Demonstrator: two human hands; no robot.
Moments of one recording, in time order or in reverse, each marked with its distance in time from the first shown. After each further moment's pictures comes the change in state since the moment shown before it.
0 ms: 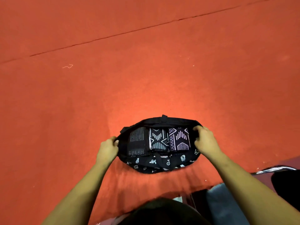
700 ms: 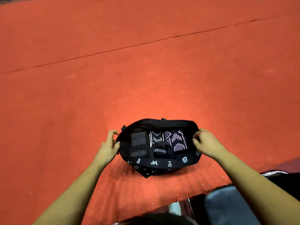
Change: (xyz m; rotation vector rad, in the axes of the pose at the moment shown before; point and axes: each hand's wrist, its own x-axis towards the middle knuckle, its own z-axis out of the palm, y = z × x) left_hand -0.023 0.006 -0.024 -0.203 -0.052 0.303; right_hand -0.011 0.018 -0.032 -0.179 -0.101 -0.229
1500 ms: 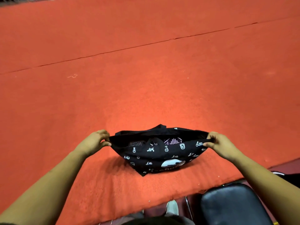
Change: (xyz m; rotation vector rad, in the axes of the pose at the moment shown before) left_hand 0.023 -0.018 -0.054 0.436 -0.239 0.268; right_hand -0.021 0.074 -0.012 0.355 0.046 0.017
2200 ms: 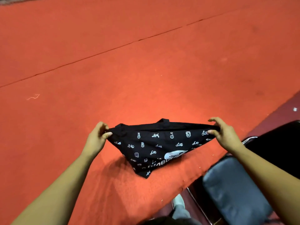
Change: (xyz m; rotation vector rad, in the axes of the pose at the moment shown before) left_hand 0.050 0.001 -0.022 -0.490 0.271 0.018; right_hand -0.073 -0.051 0.023 -0.077 0.474 0.152
